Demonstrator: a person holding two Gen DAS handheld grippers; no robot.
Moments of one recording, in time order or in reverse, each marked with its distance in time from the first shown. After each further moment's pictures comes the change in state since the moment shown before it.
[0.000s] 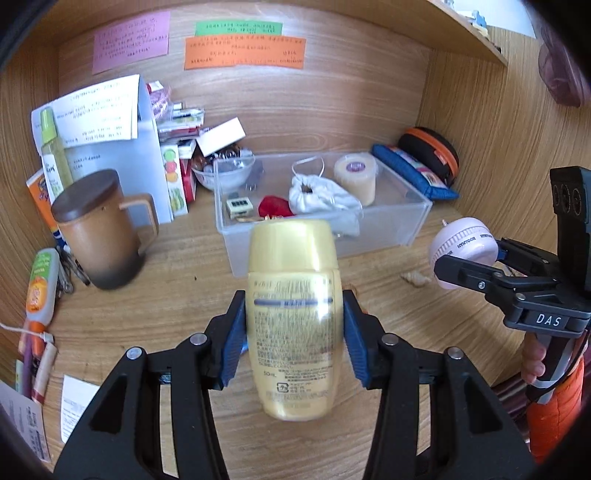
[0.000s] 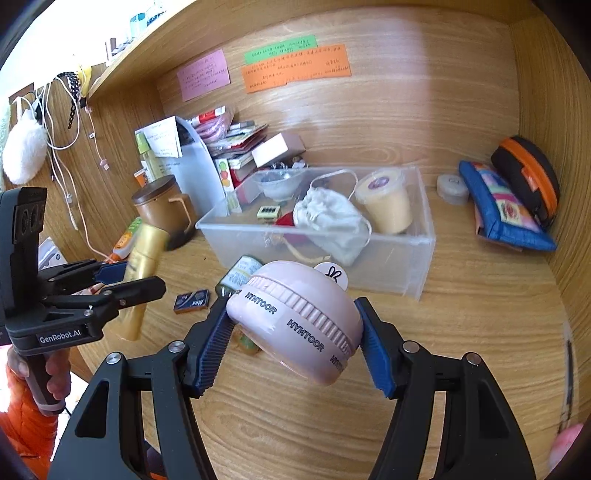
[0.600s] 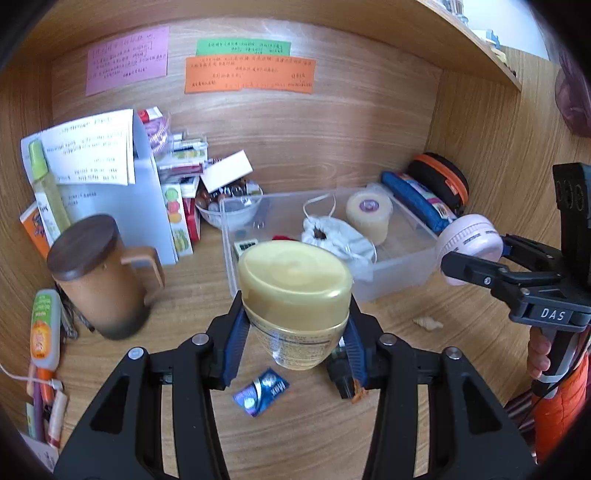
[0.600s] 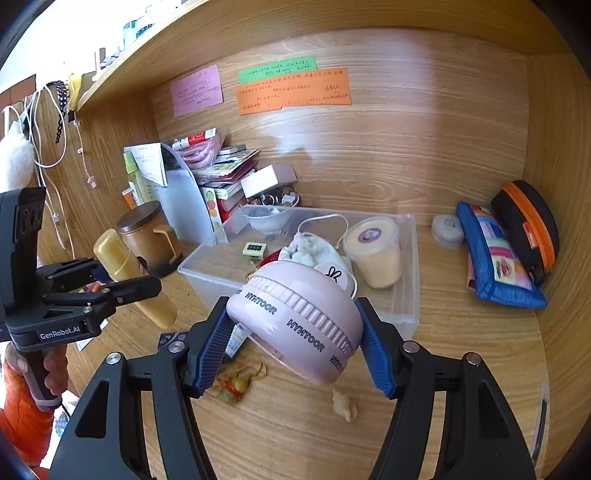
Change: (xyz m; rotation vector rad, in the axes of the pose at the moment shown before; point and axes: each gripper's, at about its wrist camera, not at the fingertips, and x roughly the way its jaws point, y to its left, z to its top) left arm 0.013 0.016 0.044 0.005 -0.052 0.002; right arm 0.012 -0.009 0.049 -0.046 -0.026 -0.032
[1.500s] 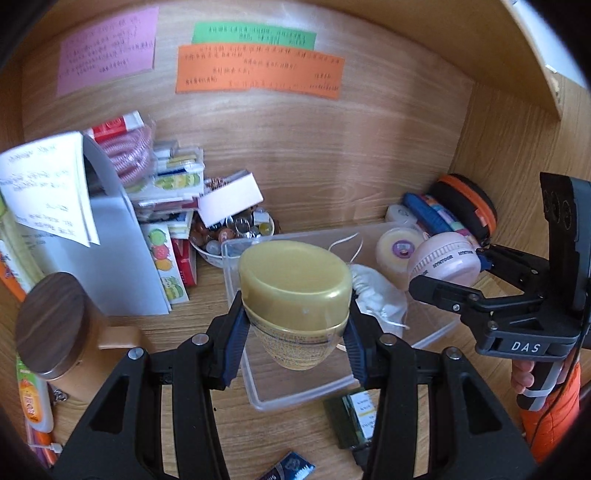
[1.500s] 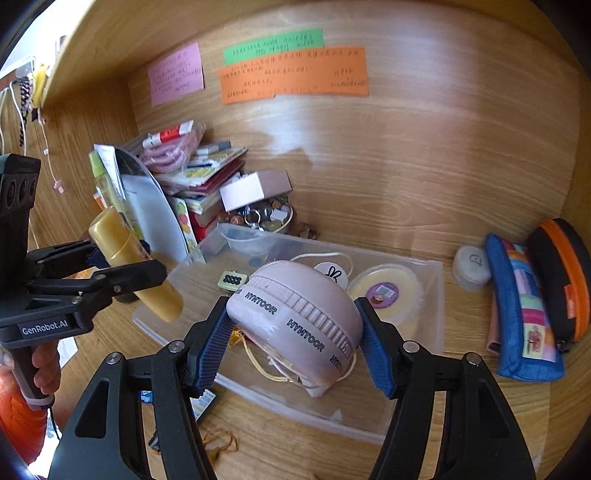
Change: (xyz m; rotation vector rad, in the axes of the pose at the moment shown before) left arm 0.068 0.030 0.052 -0.025 0.029 -0.022; right arm 0.084 -0.015 0.054 -0.044 0.066 -0.001
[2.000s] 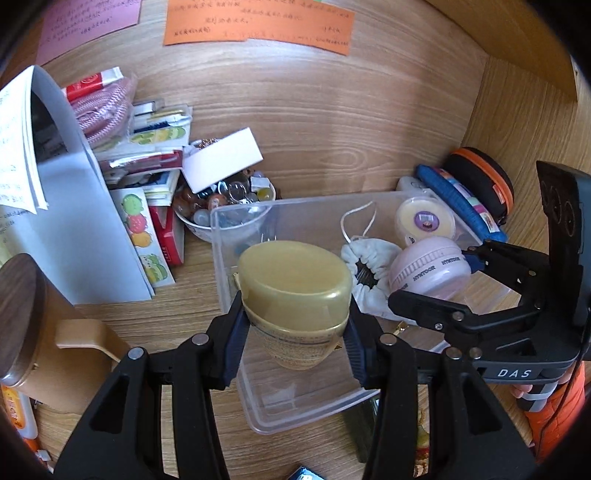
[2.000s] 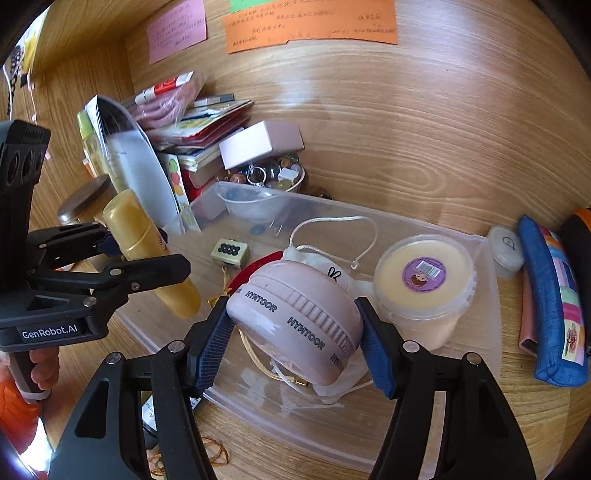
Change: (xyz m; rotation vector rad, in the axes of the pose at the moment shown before) left arm 0.039 0.003 -0.012 0.012 0.081 -0.004; right arm 0.047 0.002 -0.011 -0.039 0.090 0.016
